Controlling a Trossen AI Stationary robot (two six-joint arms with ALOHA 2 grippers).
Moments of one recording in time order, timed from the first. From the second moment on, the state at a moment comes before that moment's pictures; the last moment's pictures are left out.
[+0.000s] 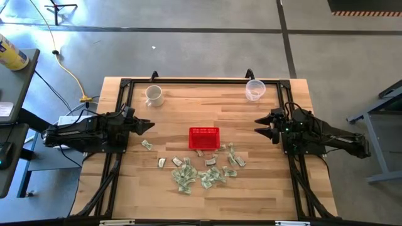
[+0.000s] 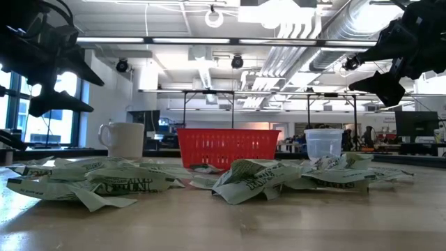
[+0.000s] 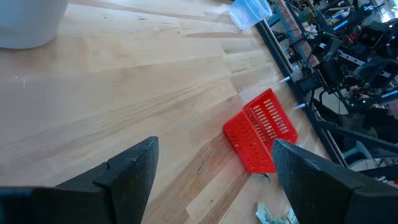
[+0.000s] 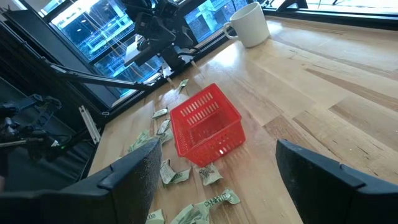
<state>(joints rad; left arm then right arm) 0.09 0.04 0.21 -0.61 -0.26 -0.97 -0.26 0.09 0.18 -0.31 -0.17 0.53</state>
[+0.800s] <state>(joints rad) 0.09 0.04 0.21 -0.52 -0.29 -1.05 -0.26 0.09 0.18 -0.31 -0.08 0.45</state>
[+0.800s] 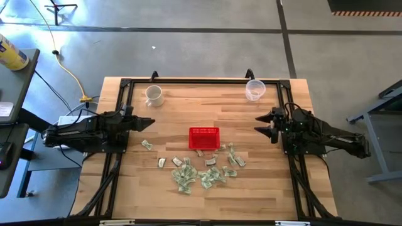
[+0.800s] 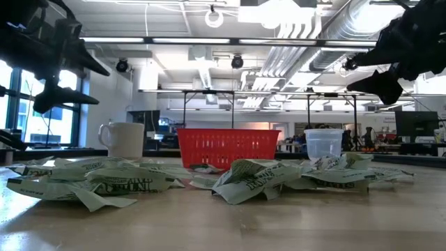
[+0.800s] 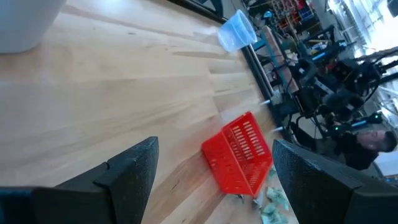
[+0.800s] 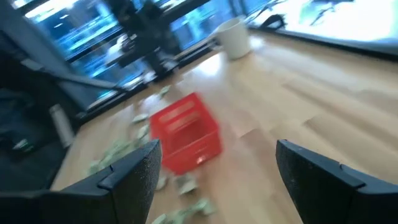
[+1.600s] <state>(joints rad) 0.09 0.04 0.21 -0.52 -0.28 -1.16 -0.26 0.09 0.18 0.29 0.30 0.89</state>
